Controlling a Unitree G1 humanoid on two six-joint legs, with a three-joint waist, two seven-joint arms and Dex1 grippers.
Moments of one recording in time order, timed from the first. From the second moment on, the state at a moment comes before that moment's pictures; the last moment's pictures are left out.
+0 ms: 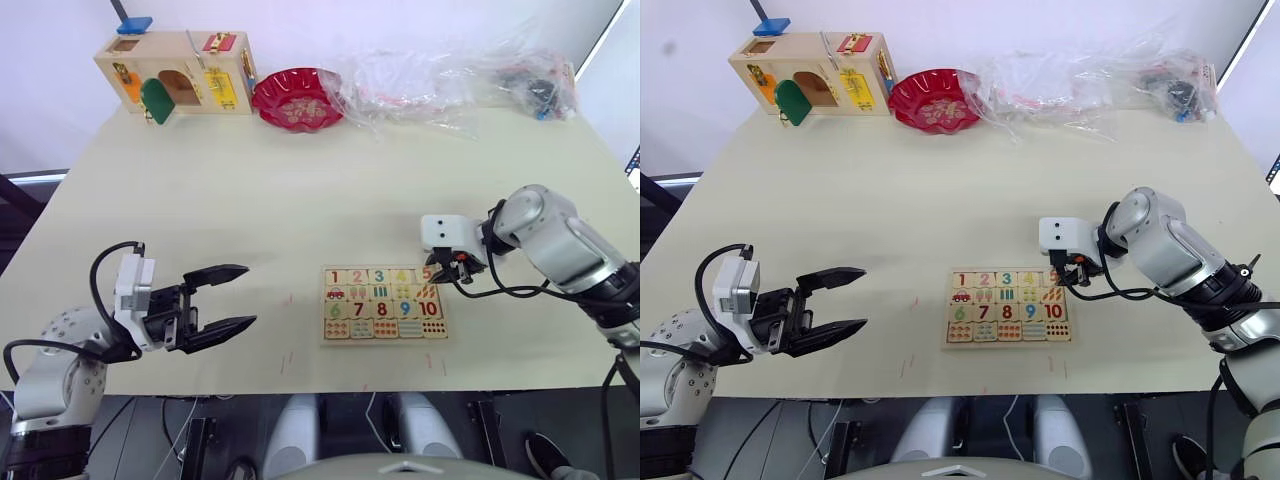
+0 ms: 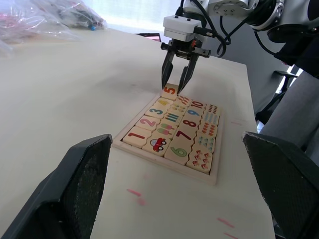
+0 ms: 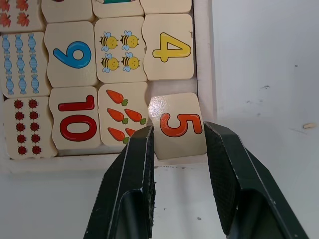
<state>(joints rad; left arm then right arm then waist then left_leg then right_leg) 0.07 0.74 0.34 -0.11 -0.71 0.23 -1.43 -0.82 -0.82 0.58 -0.08 -0.06 0.72 1.36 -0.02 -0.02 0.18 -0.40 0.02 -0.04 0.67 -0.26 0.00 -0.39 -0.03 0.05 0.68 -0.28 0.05</state>
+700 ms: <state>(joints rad) 0.06 0.74 0.34 -0.13 -0.71 0.26 -1.42 -0.81 -0.79 0.58 -0.11 -0.06 0.78 1.34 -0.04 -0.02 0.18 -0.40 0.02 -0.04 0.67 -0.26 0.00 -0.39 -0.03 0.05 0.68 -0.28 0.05</state>
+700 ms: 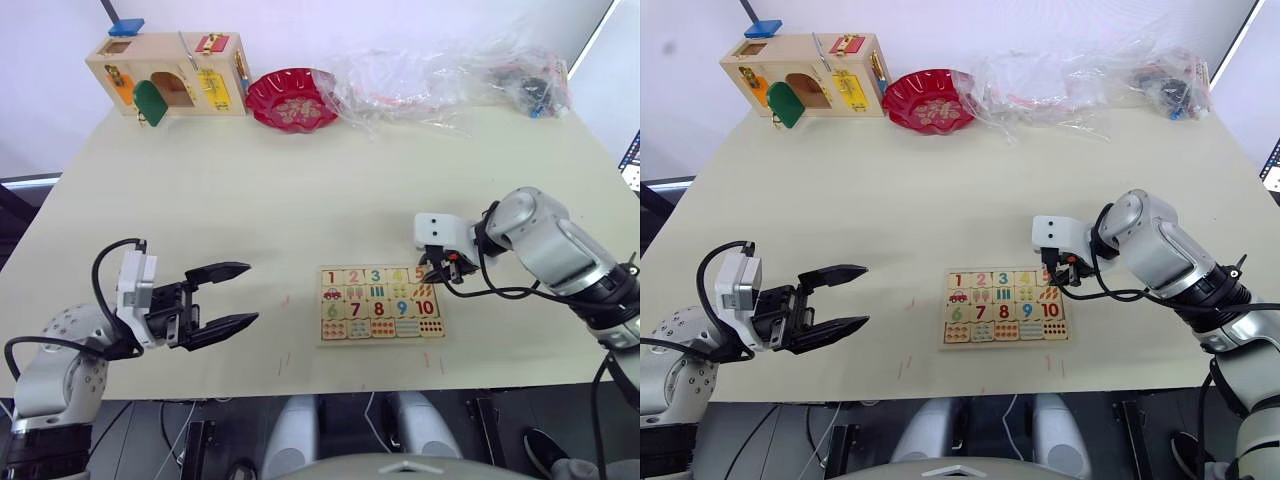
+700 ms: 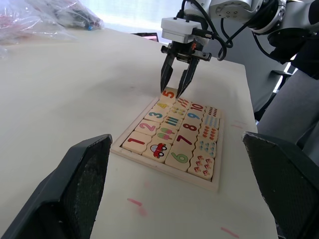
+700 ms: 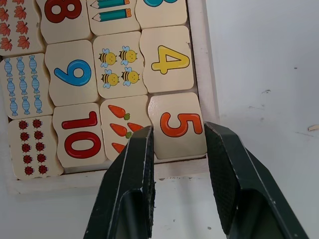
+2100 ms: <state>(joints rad) 0.07 0.74 0.34 -0.17 -0.71 0.28 -1.40 -0.81 -0.79 0.58 -0.10 -0.07 0.74 1.36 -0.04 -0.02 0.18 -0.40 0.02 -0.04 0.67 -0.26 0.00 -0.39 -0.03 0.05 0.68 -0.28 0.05</state>
